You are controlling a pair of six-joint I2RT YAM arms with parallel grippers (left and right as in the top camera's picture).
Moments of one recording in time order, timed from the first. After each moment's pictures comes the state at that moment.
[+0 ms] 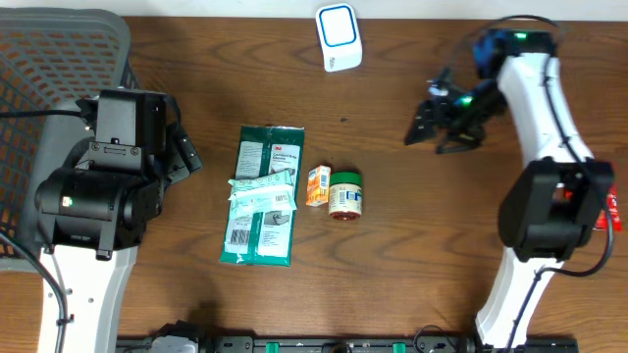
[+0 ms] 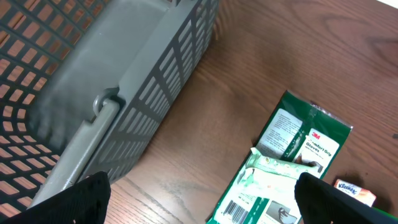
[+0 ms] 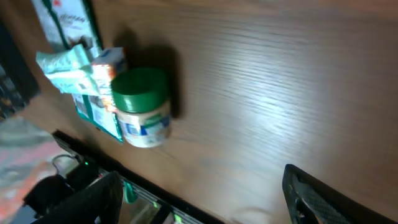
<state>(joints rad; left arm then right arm) -0.14 1.21 1.52 -1.32 -0.36 -0.52 0.03 2.15 1.94 -1.55 -0.53 -0.08</state>
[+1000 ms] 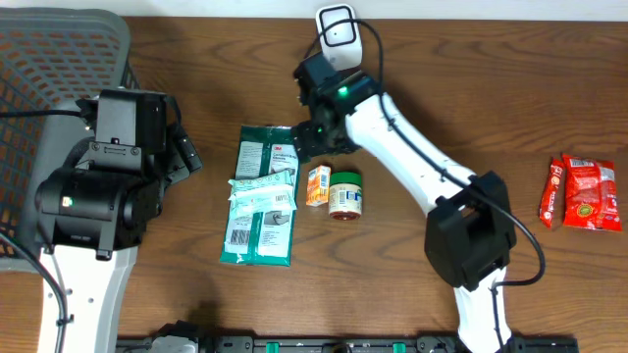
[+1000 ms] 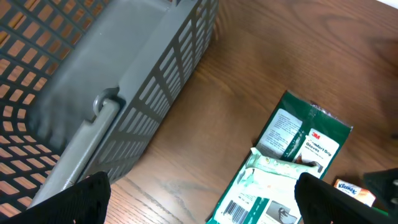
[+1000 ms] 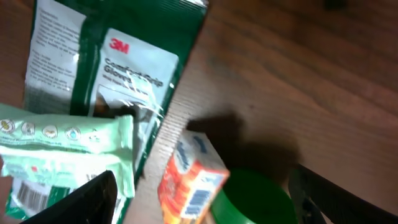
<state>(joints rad) -0.14 1.21 1.52 -1.32 -0.36 -0.52 0.62 2.15 1.89 -1.07 -0.07 0.31</state>
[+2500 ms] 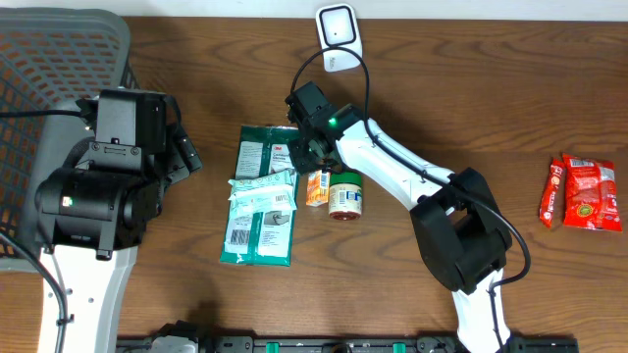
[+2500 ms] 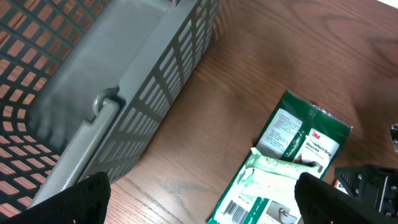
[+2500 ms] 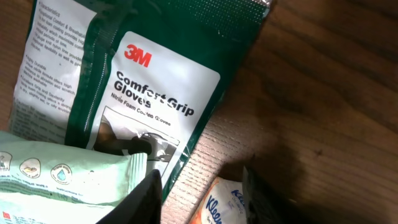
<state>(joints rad) -0.14 1.21 1.52 -1.32 -0.36 -0.52 0.66 2.15 1.65 -0.74 -0.12 0.33</state>
